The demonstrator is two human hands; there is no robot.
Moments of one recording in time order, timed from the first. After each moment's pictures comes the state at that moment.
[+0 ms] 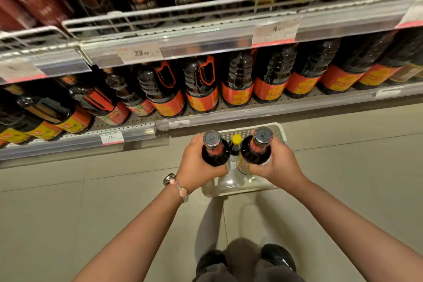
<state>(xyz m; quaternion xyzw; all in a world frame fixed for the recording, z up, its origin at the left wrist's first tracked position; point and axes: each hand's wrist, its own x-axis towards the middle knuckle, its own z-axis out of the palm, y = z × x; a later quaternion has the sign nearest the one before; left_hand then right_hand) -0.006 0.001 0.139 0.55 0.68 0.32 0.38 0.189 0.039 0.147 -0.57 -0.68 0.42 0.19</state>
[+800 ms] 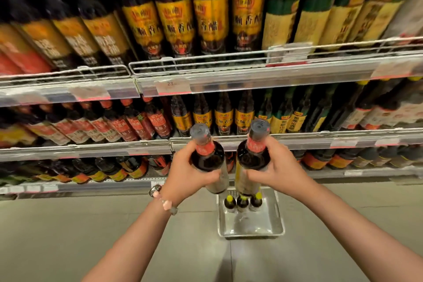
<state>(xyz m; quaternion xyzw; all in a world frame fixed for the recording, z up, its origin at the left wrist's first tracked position) -0.042 -0.013 0.529 0.55 0.64 0.44 0.30 0.157 0.059 0.537 -0.40 -0.77 0.42 0.25</state>
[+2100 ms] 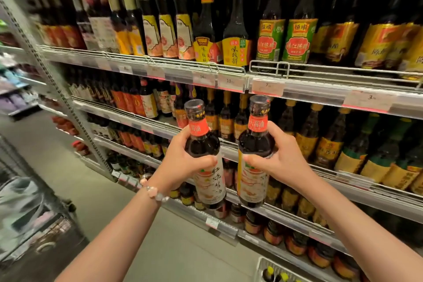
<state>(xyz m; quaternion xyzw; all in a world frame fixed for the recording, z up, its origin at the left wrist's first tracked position) -0.123 -0.161 0.871 0.40 0.69 0.57 0.19 0.026 -0.004 0.860 -0.13 -0.85 0.39 0.32</state>
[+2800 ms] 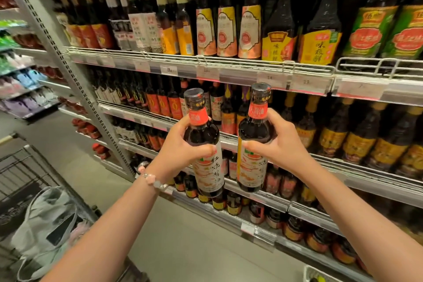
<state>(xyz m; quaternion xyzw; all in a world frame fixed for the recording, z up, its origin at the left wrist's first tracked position) -0.332 -0.246 0.883 0.42 0.70 0.55 0.17 -0.181 -0.081 0.865 -0.13 -0.84 0.40 0.34</state>
